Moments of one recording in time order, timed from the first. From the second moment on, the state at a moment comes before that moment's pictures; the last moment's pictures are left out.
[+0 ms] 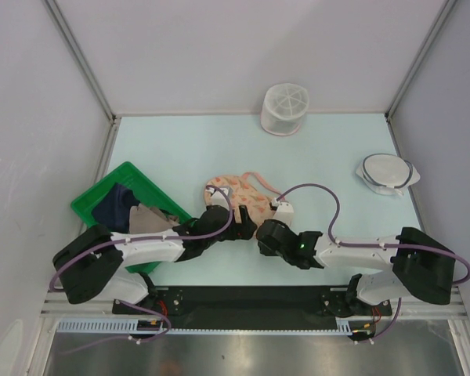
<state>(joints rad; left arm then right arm) -0.95 1.35 0.52 0.26 -0.23 -0.75 1.13 1.35 0.63 -0.16 0.43 1.00</state>
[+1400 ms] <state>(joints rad) -0.95 1.41 0.52 0.33 -0.24 -0.79 1.20 1.32 0.61 -0.20 0.46 1.00</state>
